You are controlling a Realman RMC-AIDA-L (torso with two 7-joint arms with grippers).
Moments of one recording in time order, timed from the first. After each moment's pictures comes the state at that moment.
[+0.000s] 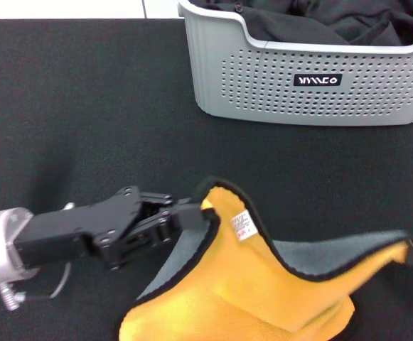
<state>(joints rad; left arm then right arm) -0.36 -2.03 1.11 0.38 1.41 1.96 -1.41 -0.09 2.02 -1.18 -1.19 1.71 1.73 -1.65</state>
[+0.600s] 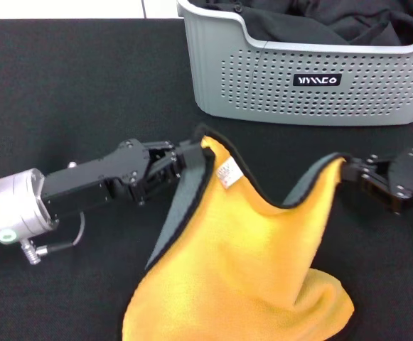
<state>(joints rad) -0.39 -2.05 1.03 0.39 1.40 1.74 -1.34 0.34 2.01 -1.16 -0.71 1.65 1.46 -1.79</state>
